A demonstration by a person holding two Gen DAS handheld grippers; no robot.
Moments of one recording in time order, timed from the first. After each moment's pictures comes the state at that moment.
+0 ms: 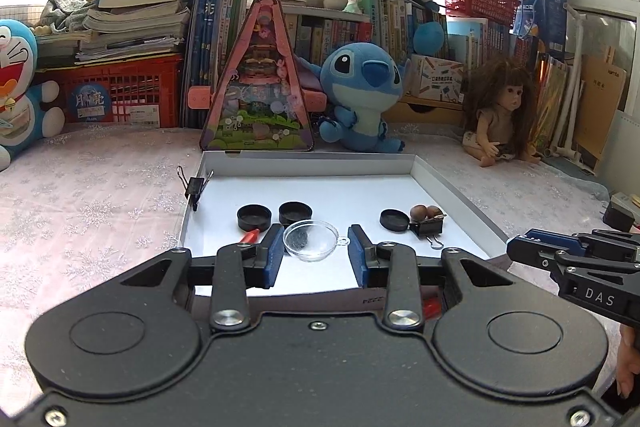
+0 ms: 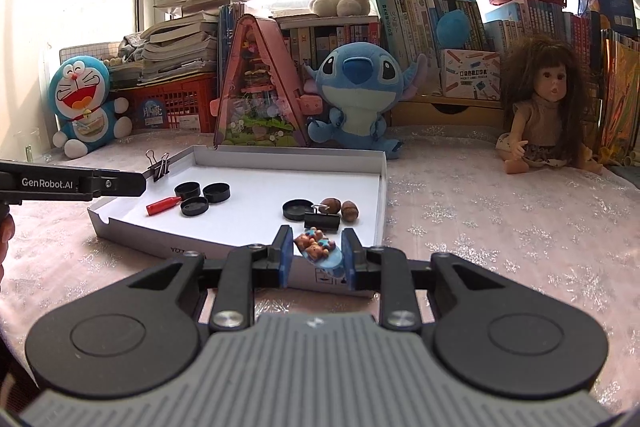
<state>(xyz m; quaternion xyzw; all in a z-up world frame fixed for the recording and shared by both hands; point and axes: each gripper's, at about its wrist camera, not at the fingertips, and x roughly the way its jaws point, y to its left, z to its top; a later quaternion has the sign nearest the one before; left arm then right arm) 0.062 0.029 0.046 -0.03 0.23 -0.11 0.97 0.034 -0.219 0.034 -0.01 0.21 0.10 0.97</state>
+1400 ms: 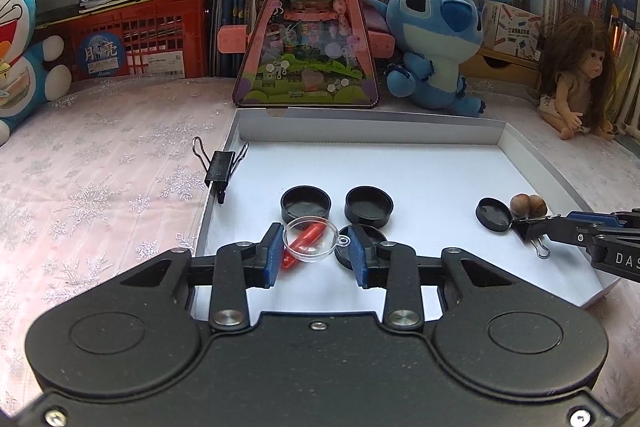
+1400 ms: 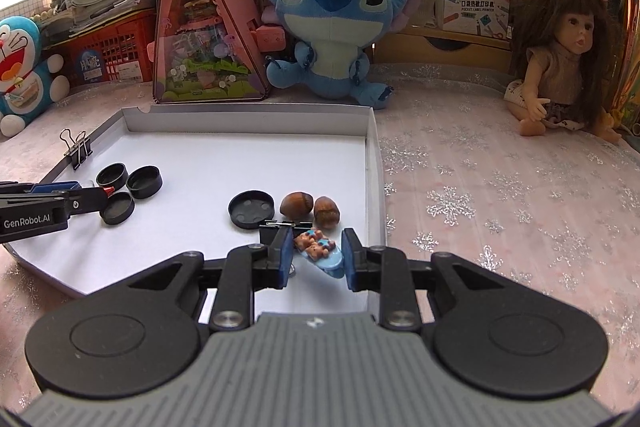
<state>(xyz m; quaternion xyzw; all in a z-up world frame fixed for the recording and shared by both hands) 0.167 0.034 0.007 -0.02 0.32 -0.05 0.95 0.148 -0.204 0.019 -0.01 0.33 0.05 0.94</state>
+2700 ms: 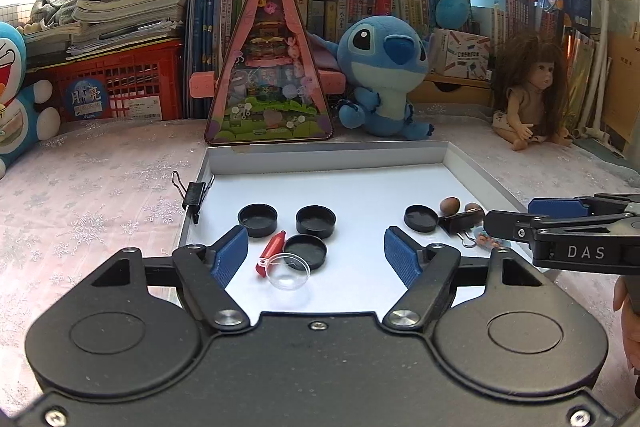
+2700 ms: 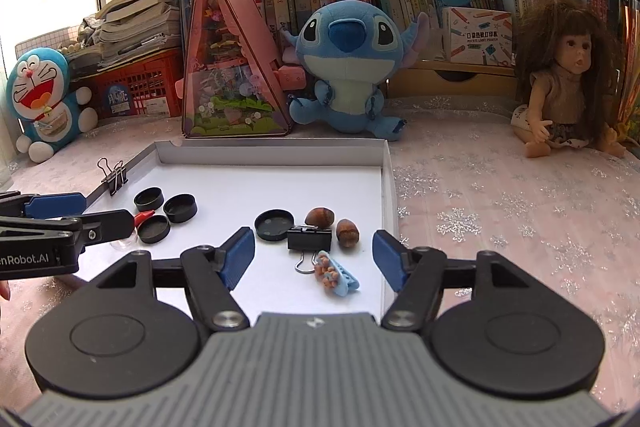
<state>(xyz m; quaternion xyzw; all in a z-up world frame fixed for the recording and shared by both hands) 0.113 0.017 0.035 0.00 0.26 -0.10 0.96 0.117 -0.206 0.033 0.01 0.28 0.08 0.96</state>
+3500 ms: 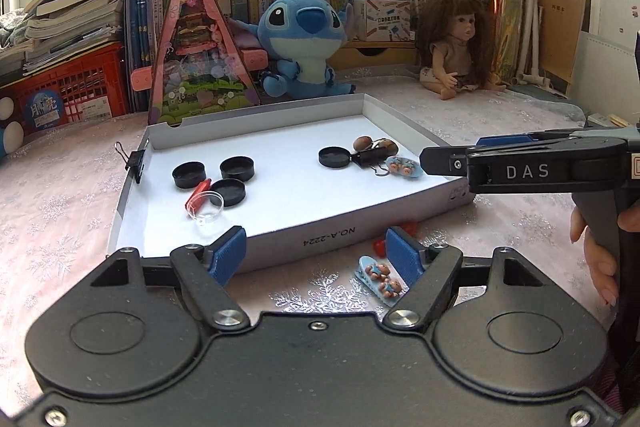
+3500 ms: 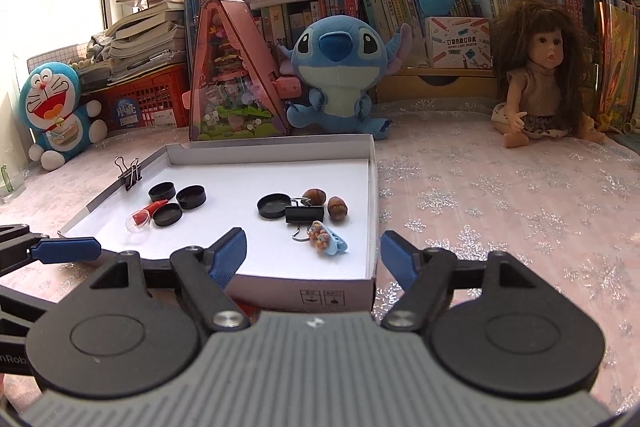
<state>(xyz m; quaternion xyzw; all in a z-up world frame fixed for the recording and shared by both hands) 0.041 -0.016 0.017 0.05 0.27 -0.17 0.95 0.069 -0.221 0.028 0.03 0.25 0.08 0.97</state>
